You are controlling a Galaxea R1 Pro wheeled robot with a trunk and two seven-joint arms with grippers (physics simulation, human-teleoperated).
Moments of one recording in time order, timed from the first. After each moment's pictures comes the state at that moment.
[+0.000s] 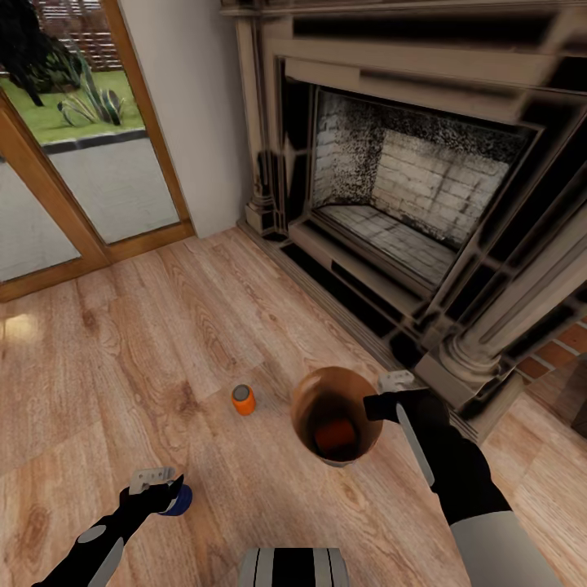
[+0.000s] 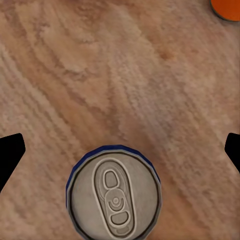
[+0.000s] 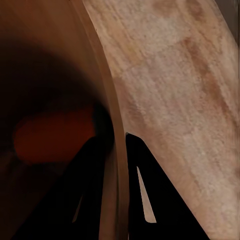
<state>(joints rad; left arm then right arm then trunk) -0.36 0.20 -0.02 -0.66 0.24 -0.04 -0.16 -0.59 -0.02 0.12 -1.29 0.01 1.00 0.06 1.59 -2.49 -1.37</state>
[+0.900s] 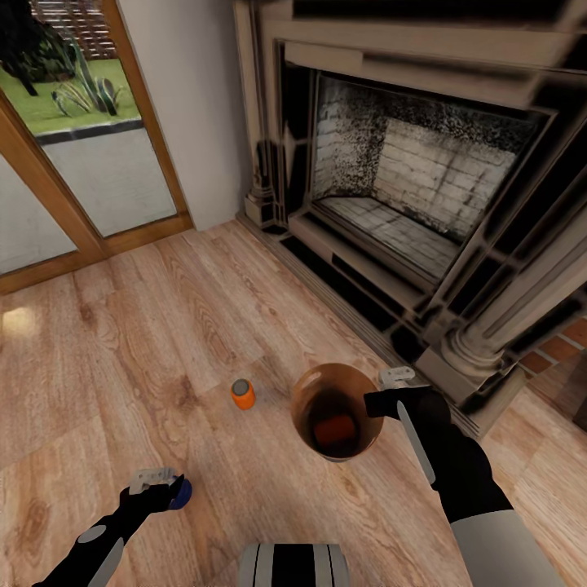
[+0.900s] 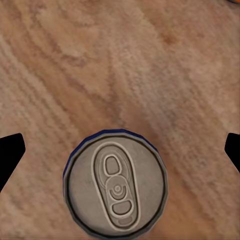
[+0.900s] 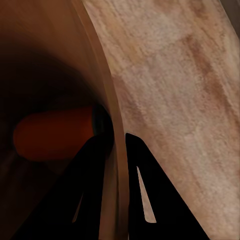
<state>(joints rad) -0.36 0.20 -0.02 -0.66 0.24 -0.04 -0.16 -0.60 -0.02 0.12 -1.31 0.01 1.00 0.06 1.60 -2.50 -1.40</state>
